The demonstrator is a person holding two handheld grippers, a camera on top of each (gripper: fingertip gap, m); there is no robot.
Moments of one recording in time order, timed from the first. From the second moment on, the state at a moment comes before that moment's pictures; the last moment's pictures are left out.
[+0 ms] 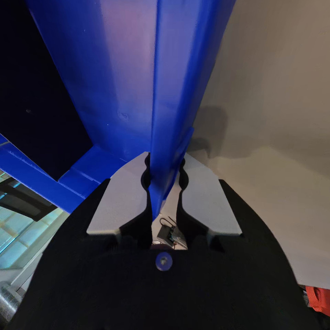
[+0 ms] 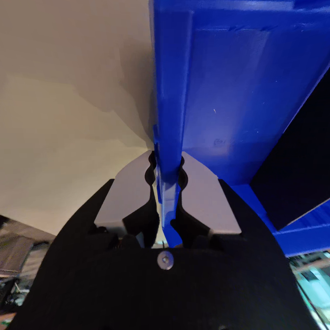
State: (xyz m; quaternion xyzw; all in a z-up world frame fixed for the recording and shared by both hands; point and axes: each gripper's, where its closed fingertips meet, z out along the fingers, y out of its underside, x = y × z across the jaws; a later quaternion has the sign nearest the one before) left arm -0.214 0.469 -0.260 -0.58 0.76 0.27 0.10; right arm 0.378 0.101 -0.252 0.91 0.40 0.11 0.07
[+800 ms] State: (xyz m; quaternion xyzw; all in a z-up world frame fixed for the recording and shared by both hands) left arm -0.218 0.504 -0.261 -0.59 0.75 0.24 0.15; right arm 0.487 0.152 -0.254 0.86 0.45 0.20 0.13
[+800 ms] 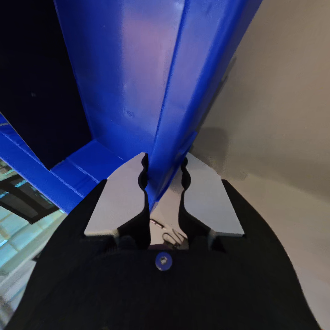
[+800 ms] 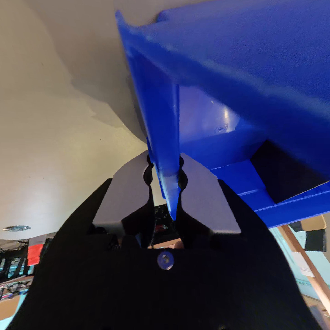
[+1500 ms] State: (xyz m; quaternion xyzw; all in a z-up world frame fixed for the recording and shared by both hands) left arm 0.008 0.319 -0.227 -0.65 0.66 -0.10 0.36; right arm 0.208 0.200 -0.217 0.88 0.34 0.00 -0.33
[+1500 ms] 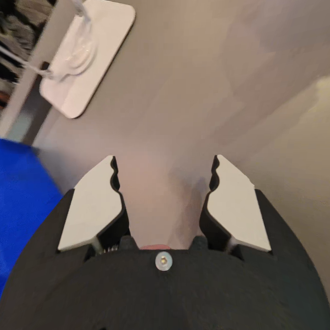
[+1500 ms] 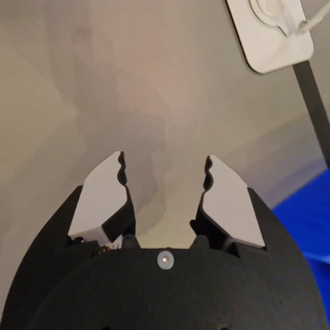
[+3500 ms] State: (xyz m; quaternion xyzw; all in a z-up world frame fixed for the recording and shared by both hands) left arm -0.072 0.562 -0.177 -0.63 0.73 -0.04 0.25; right arm 0.148 0.285 -0.272 0.88 0.31 -0.13 -0.34
